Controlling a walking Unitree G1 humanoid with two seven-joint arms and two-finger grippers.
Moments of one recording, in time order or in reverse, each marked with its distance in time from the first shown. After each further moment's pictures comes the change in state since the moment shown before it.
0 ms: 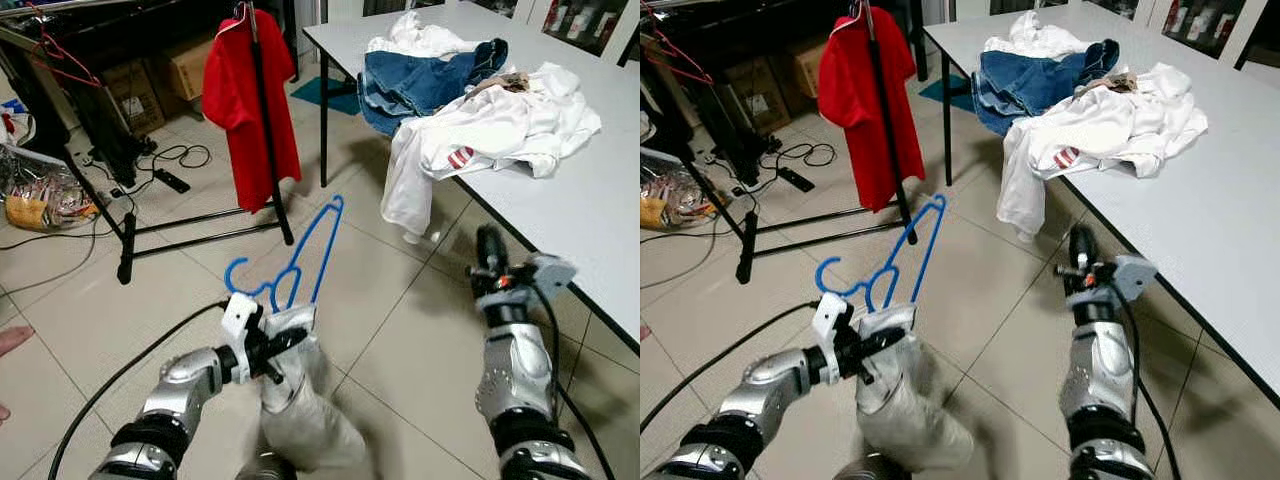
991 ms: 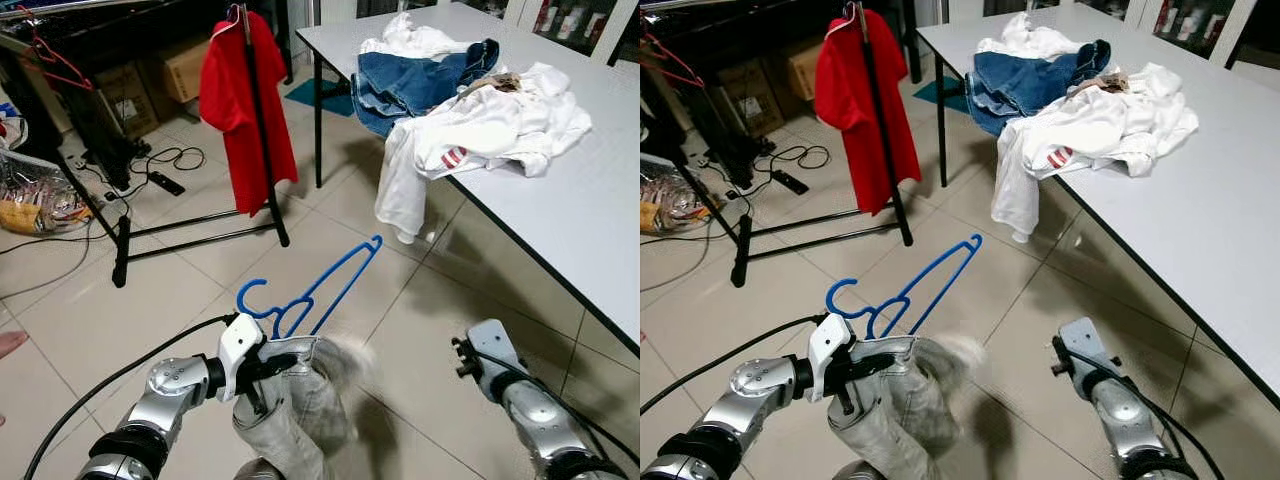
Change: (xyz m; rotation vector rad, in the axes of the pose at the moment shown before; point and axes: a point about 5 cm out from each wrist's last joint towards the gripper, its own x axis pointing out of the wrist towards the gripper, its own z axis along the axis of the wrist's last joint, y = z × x) left arm -0.020 0.001 -0.013 0.304 0.183 -0.068; right arm -0.072 -0.052 -0.062 -0.651 0.763 0.171
